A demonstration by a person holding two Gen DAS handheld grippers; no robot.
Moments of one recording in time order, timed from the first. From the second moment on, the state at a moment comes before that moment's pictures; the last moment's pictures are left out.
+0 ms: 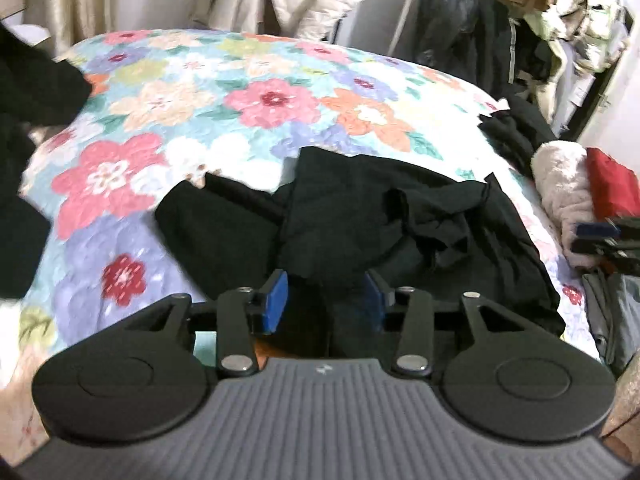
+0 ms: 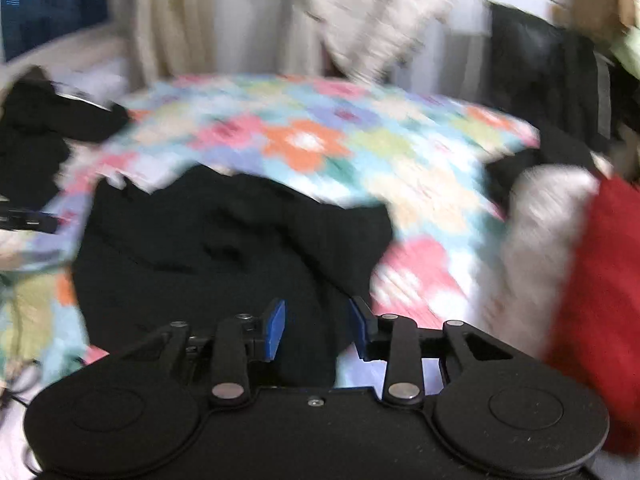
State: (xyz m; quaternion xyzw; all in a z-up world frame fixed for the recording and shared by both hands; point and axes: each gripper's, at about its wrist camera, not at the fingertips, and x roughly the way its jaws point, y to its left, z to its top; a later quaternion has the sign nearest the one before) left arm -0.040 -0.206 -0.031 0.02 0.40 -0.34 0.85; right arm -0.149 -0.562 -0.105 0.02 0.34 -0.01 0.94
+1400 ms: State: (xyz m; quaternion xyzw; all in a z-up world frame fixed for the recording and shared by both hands) left arm 0.148 -0.341 -0.016 -0.04 0.22 -0.33 0.92; right arm 0.118 -0.644 -0.070 0.09 0.22 -0.06 0.97
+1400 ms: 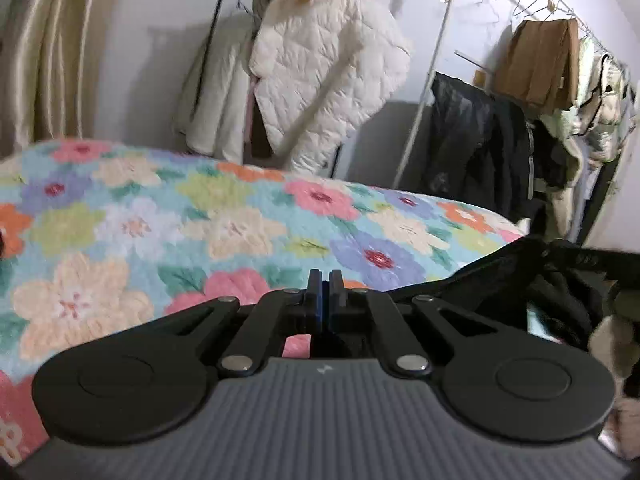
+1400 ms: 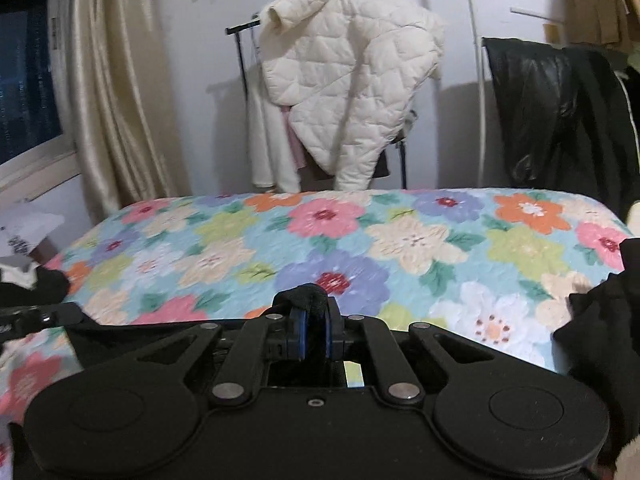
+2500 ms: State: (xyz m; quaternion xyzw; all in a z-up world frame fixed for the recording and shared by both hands) left arm 0.007 -0.197 -0.099 -0.05 0.44 -0.27 0.85; right arm -0.086 -0.624 -0.166 0.17 0.36 -0.05 0.92
